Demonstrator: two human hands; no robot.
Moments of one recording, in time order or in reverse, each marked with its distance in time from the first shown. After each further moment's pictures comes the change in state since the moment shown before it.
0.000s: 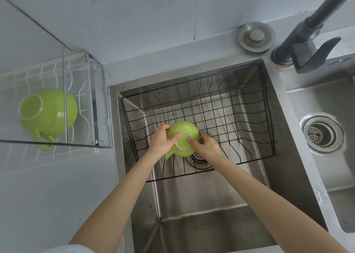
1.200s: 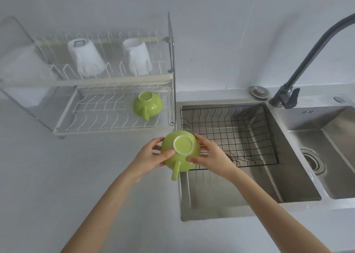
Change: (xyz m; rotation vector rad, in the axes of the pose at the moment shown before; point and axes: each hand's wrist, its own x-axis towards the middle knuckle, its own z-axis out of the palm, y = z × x) left_hand -0.226 -0.120 -0.134 -0.603 0.050 0.281; right_hand -0.218 -0.051 0.089 -0.110 0.005 -0.619
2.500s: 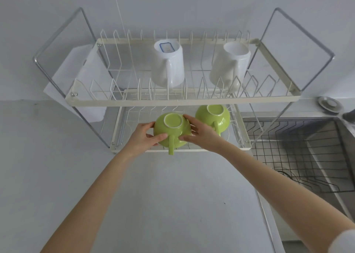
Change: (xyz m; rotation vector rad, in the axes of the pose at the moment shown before) left_hand 0.099 -0.029 -0.247 0.260 0.102 0.096; right_hand 0.186 -0.128 0.163 -0.100 -0.117 -0.078
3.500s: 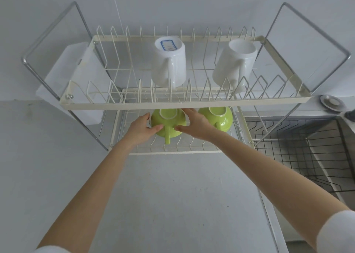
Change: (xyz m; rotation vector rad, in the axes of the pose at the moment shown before) left_hand 0.035 0.004 -0.013 0.245 0.007 -0.076; right_hand 0.030 -0.028 -0.001 -0.313 0.049 -0.043
